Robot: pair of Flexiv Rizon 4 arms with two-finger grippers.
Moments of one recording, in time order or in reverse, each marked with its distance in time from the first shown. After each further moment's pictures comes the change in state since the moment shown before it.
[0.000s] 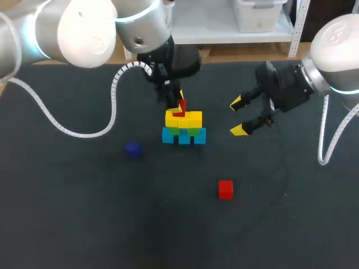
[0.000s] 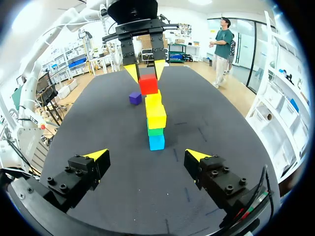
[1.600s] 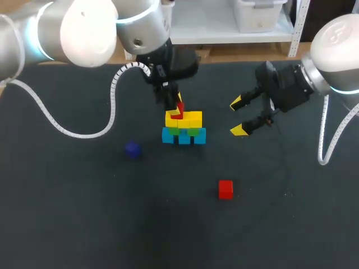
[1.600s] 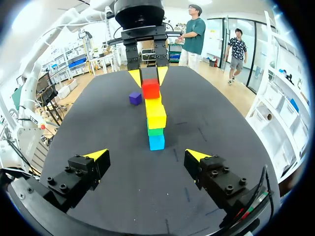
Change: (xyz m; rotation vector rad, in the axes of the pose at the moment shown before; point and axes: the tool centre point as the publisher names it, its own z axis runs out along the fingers) left arm 0.008 0.002 0.010 0.033 0.002 -0.007; right arm 0.000 0.000 0.000 0.000 0.000 0.000
